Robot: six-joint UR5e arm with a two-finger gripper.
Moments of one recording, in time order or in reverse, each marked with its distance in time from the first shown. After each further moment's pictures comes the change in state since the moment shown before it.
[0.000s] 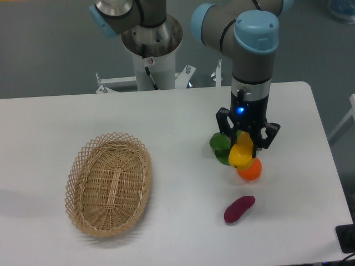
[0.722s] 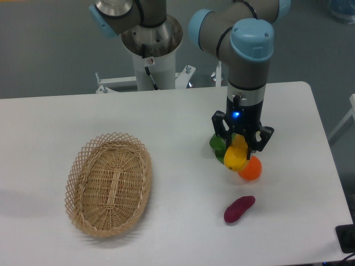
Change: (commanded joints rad) arm -0.011 -0.041 -0.032 0.075 0.000 -0.012
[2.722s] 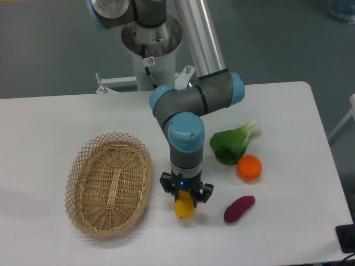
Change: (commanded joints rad) arm -0.245 -0.259 -0.023 0.180 0.086 -0.443
